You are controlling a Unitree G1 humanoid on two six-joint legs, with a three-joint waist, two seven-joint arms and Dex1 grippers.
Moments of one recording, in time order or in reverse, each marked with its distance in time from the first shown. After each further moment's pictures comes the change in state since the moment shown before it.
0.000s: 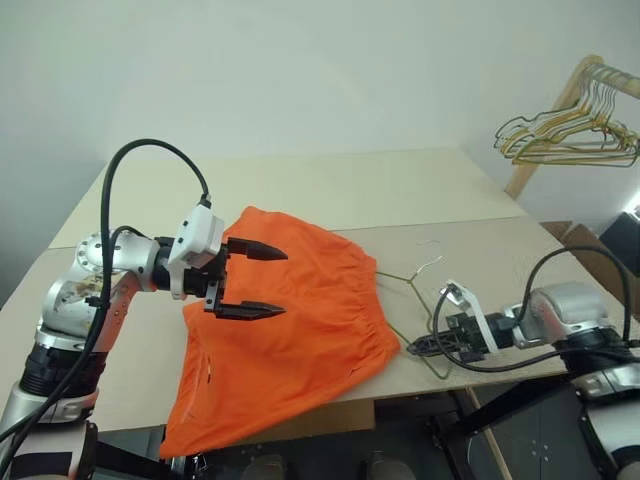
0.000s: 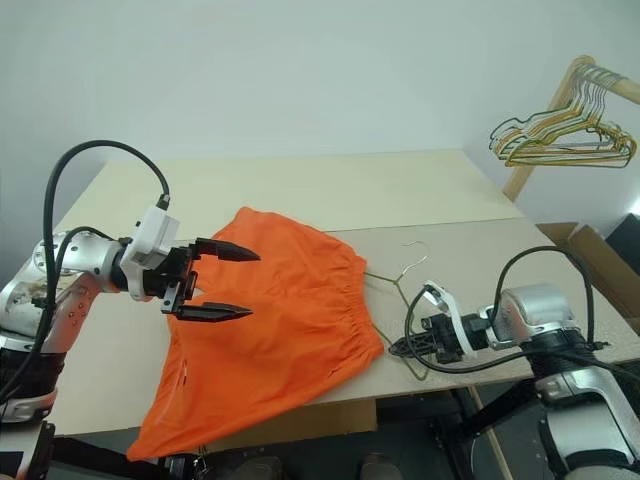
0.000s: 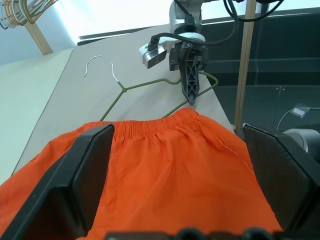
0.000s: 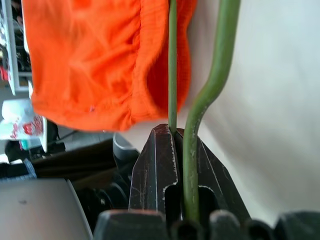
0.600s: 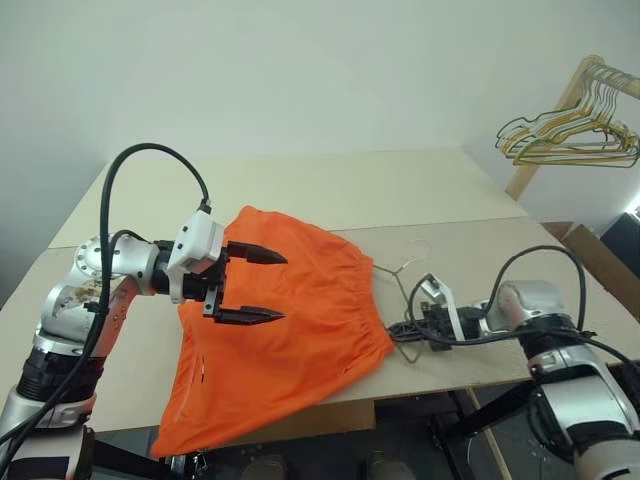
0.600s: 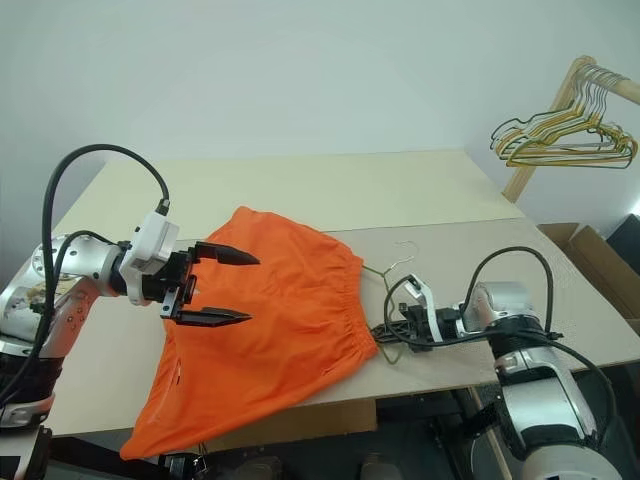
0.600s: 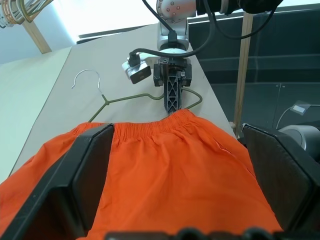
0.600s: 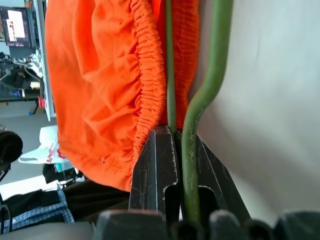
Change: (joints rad) left arm 0.023 0.013 0.000 -0.018 -0.001 -0.015 0.000; right arm -0.092 0.190 -0.071 0.285 -0.061 -0.053 -0.039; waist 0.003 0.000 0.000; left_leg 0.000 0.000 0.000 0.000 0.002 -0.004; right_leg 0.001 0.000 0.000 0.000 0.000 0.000
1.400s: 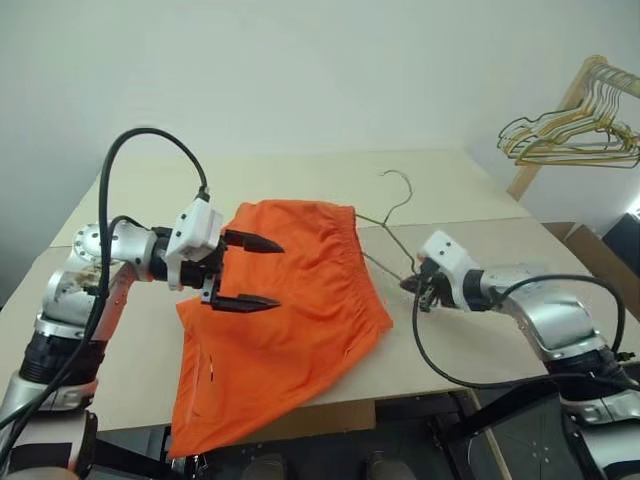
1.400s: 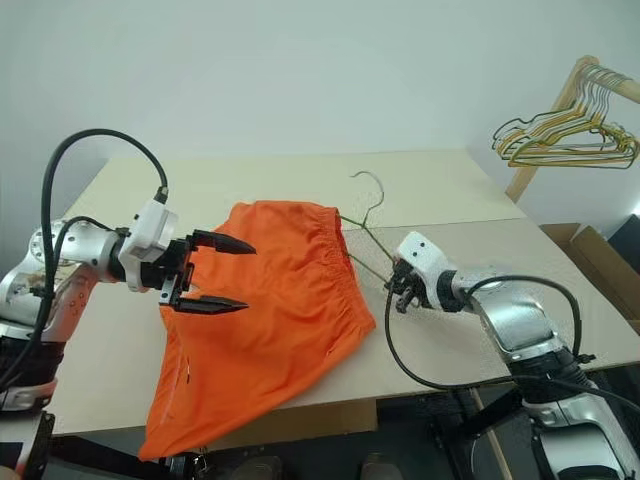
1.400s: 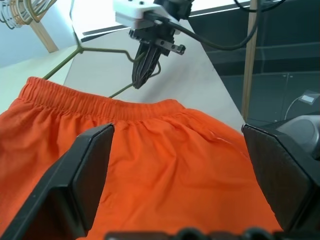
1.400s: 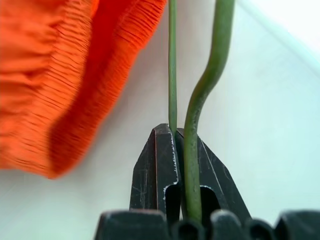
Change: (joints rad) left arm -0.128 -0.004 -0.028 0.149 0.058 -0.075 -0.050; right arm 0.244 -0.175 0.049 -0.832 -0.444 -0.729 -0.317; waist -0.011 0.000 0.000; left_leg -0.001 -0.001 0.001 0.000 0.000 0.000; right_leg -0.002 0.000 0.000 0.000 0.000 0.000
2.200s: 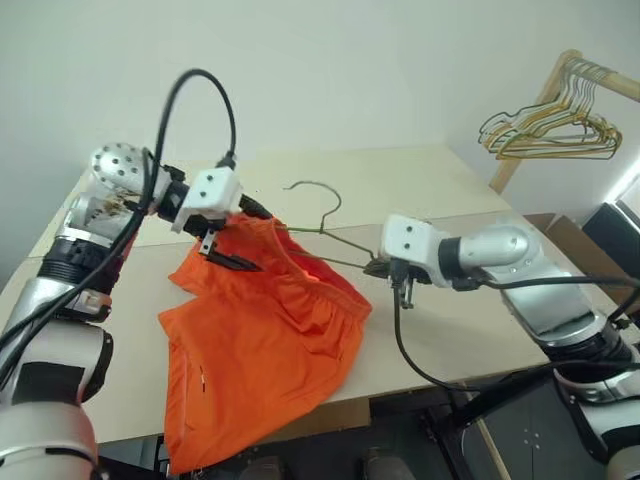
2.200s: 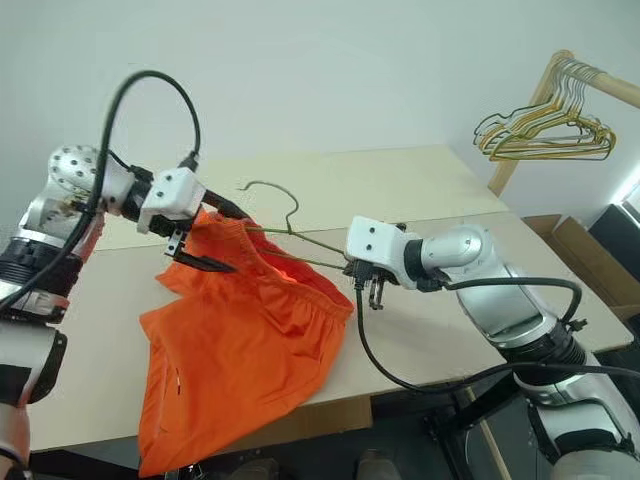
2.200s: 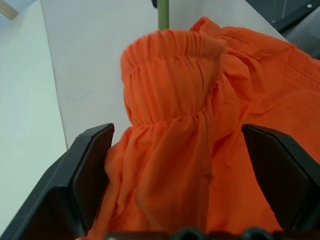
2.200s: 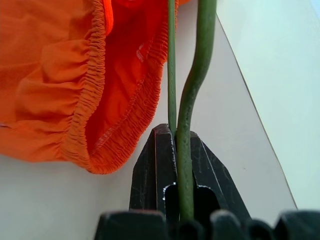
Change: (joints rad) left arm -0.480 0.016 -0.412 0.619 0.206 -0.468 -0.184; right arm -0.246 -0.025 0.124 -0.202 -0.040 0.128 0.264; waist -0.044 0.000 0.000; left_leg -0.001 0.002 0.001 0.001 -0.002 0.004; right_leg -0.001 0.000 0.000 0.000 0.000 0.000
